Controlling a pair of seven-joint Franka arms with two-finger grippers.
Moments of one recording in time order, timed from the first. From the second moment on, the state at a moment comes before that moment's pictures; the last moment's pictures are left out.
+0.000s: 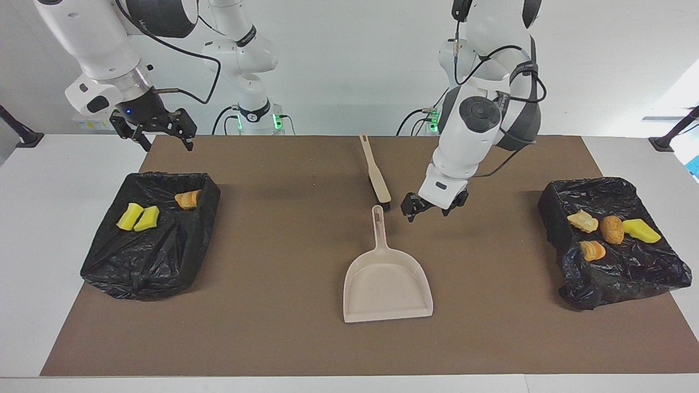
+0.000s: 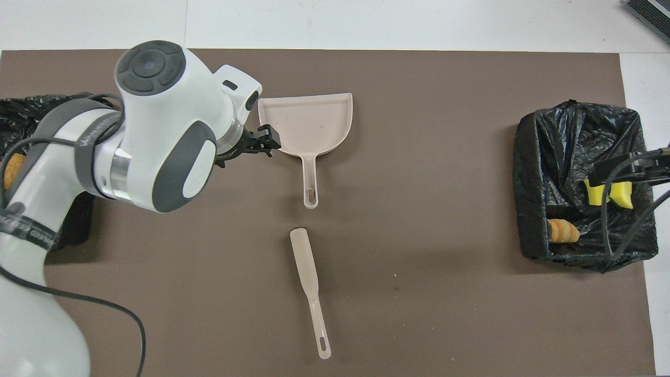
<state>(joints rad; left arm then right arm) -0.46 0.31 0.06 -1.52 -0.10 1.83 -0.55 0.03 0.01 -0.10 -1.57 0.01 1.53 -0.06</state>
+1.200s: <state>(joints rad) -0.17 0.00 0.08 -1.55 -0.04 1.45 -0.01 0.03 0.01 -0.10 -1.57 0.01 1.53 -0.06</state>
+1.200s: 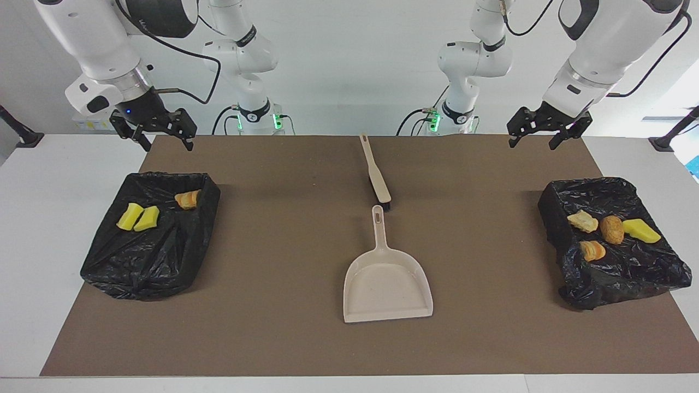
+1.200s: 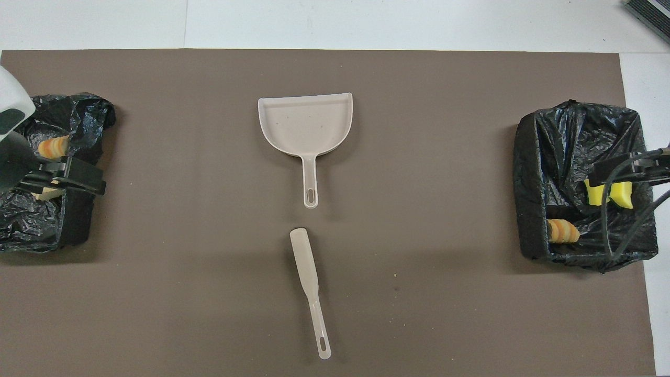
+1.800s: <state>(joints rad) -0.17 -0.11 0.07 -1.65 -0.02 1.43 0.00 0.03 0.01 -0.10 -1.57 0.01 1.53 -0.06</state>
